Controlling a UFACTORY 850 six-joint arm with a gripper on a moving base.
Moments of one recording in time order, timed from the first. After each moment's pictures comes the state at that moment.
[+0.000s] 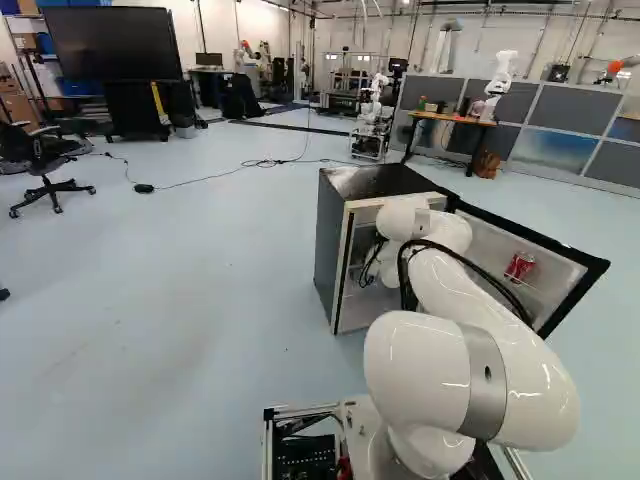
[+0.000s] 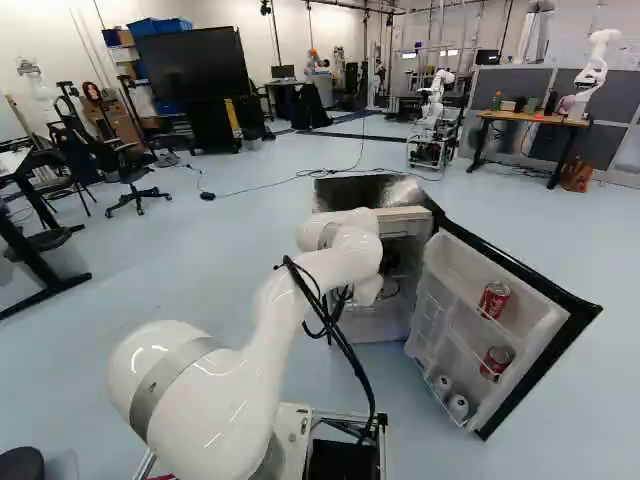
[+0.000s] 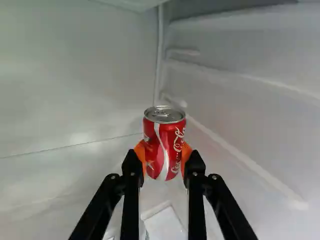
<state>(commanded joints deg) -22.6 -93.8 -105.8 -0.7 69.7 -8.4</state>
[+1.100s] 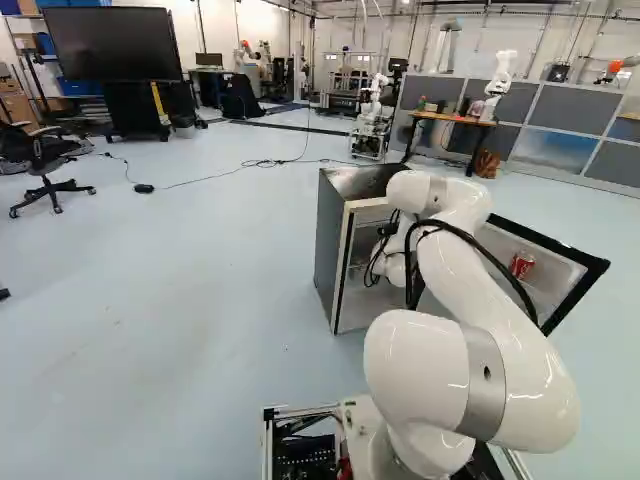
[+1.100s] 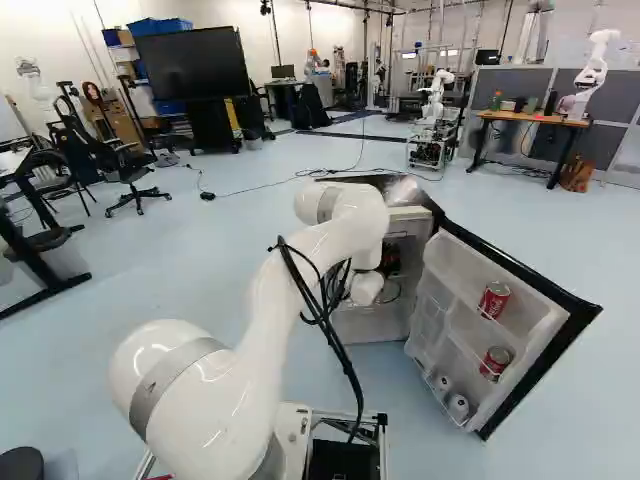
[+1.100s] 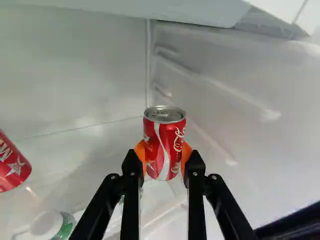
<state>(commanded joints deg) -24.1 -79.6 -82.7 -0.7 69.7 -8.4</state>
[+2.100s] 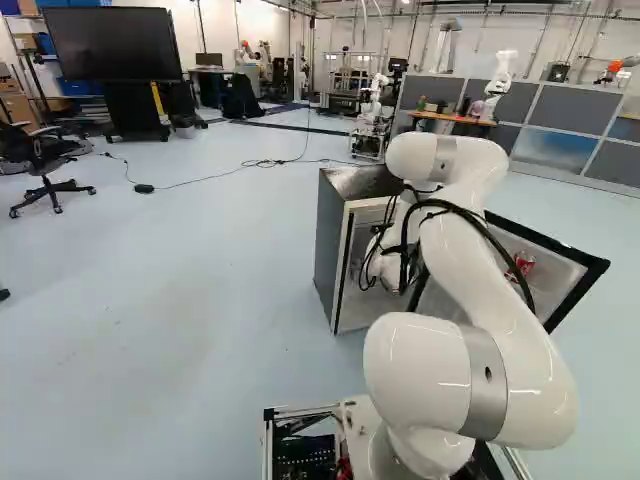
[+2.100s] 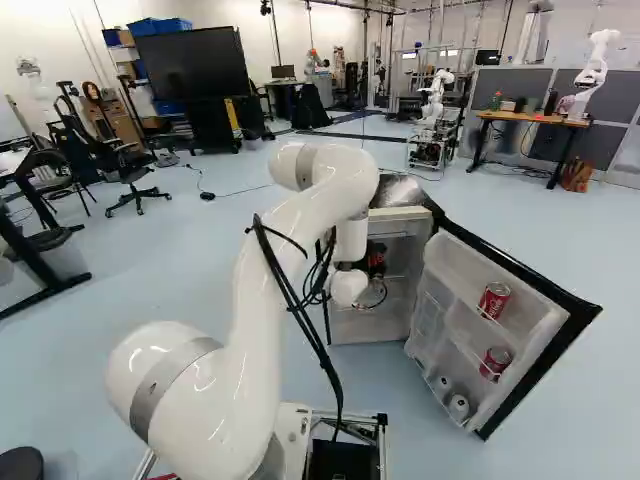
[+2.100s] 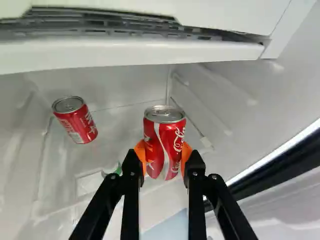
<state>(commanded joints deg) -20.9 -63.7 -59.0 -0.7 69.7 -8.4</state>
